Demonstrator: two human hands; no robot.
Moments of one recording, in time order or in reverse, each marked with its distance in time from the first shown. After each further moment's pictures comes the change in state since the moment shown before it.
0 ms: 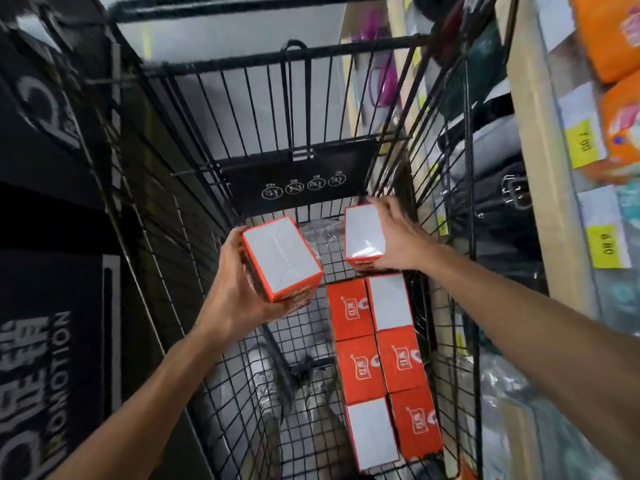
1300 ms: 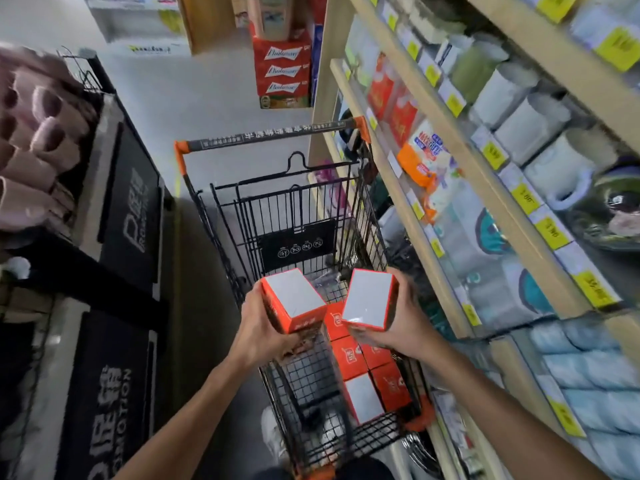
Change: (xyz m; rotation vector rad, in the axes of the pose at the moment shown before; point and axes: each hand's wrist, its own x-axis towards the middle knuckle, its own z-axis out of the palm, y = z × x) left_hand -0.192 0.120 -0.088 0.038 -0.013 0.121; right_hand -0.335 -0.151 -0.040 0.462 0.544 0.009
